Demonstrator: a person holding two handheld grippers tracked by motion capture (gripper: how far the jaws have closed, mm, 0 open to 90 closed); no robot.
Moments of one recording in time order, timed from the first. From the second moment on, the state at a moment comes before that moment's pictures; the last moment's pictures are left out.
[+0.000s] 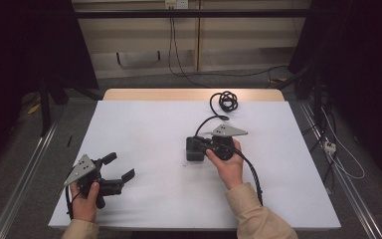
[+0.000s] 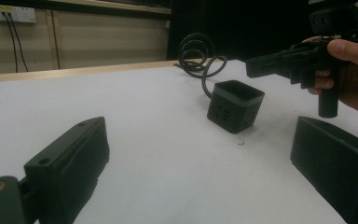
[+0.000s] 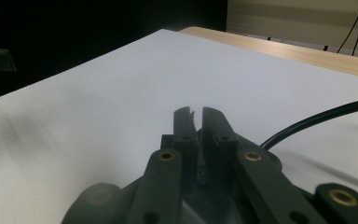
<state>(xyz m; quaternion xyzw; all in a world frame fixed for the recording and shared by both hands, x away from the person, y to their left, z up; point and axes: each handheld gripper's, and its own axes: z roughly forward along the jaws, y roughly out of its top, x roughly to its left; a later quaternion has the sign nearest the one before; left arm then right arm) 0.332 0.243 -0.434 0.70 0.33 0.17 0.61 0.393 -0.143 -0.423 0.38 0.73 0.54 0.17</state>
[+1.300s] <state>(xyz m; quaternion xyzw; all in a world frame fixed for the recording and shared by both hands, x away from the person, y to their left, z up) 0.333 0.243 -0.434 0.70 0.33 0.17 0.61 0.394 -0.141 -0.429 0.37 0.76 0.50 0.18</state>
